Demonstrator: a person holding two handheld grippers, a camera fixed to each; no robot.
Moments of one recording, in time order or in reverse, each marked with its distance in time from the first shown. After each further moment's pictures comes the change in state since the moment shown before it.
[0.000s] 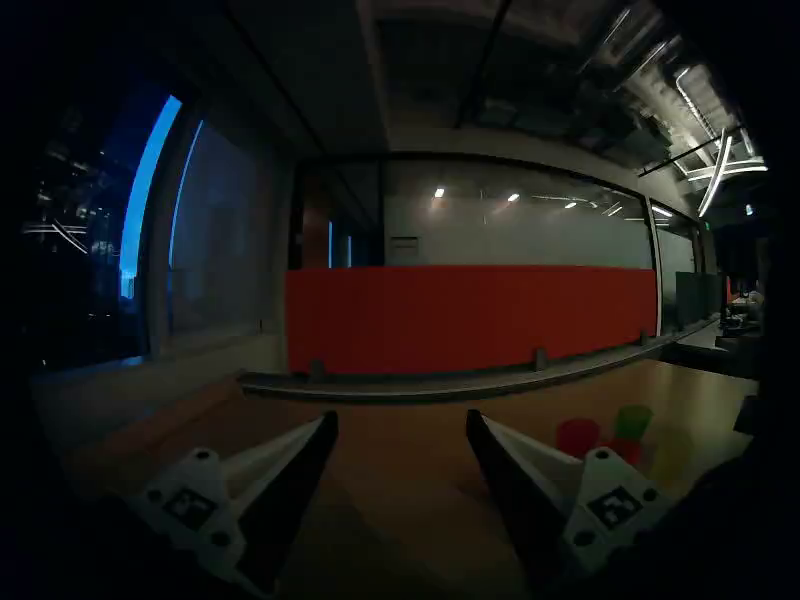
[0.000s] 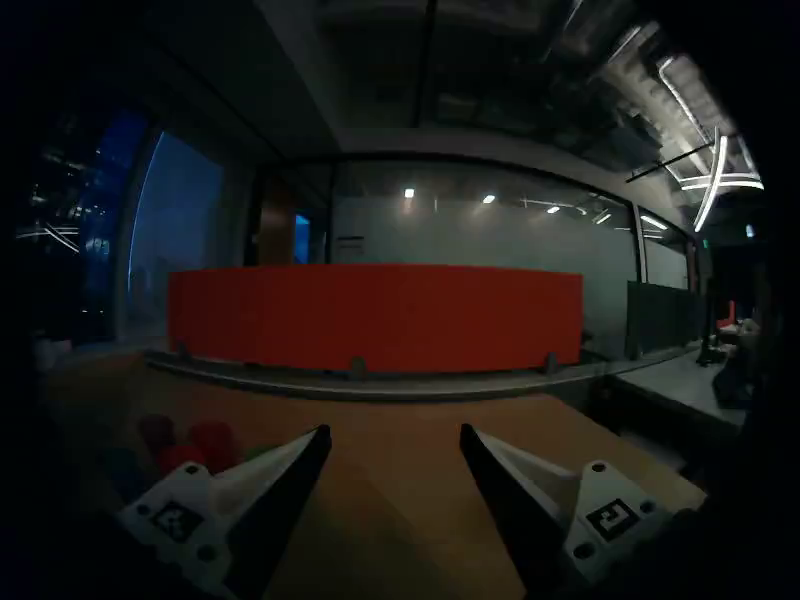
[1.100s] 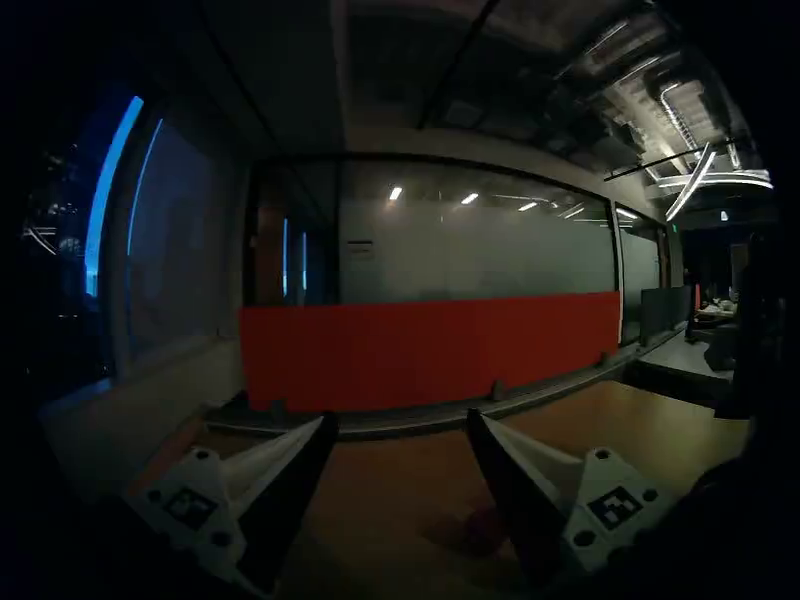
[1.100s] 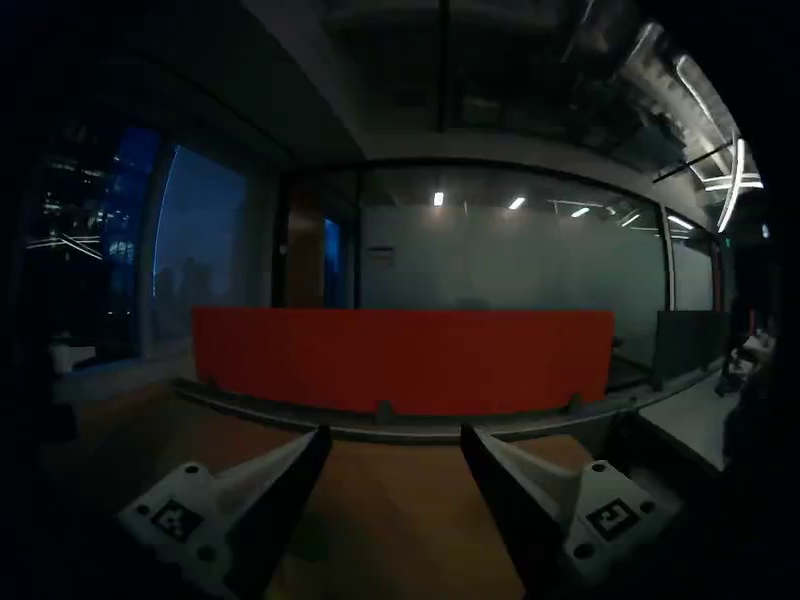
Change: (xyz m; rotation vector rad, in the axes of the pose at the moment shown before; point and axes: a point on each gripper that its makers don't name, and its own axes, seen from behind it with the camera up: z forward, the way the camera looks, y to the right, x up) left arm 0.122 0.028 0.029 -0.180 -0.029 -0.001; right arm 0.116 -0.010 0.020 0.135 -0.007 0.015
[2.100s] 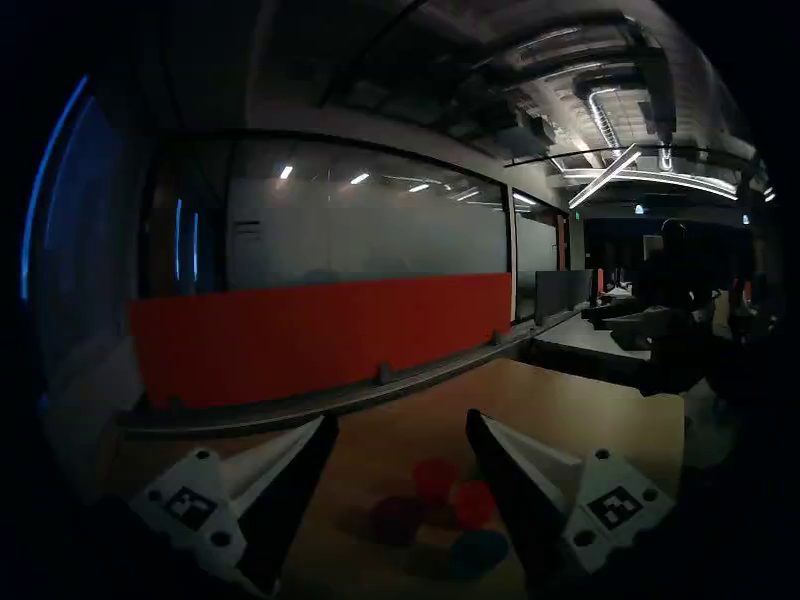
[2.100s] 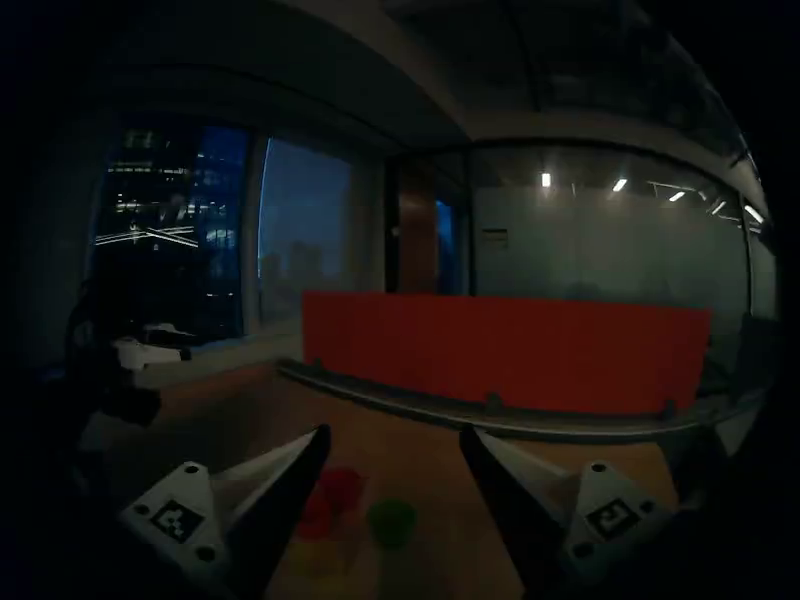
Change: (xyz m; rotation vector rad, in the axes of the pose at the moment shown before) left arm -0.005 0.088 -0.006 -0.411 -0.073 0.018; right arm 0.002 -0.074 -0.009 0.410 -0.078 -0.027
